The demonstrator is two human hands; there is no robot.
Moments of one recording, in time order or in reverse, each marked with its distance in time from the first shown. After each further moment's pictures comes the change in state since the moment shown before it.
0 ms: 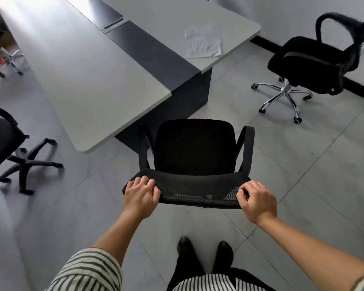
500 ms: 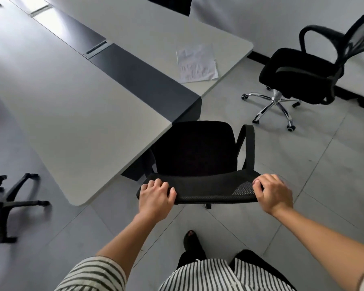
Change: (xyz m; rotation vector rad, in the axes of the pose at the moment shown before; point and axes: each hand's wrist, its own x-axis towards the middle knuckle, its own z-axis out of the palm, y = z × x) left_hand 0.166 -0.030 -0.018 -0.061 -0.139 0.080; right_hand 0.150 -0.034 0.006 -0.117 0.082 0.132
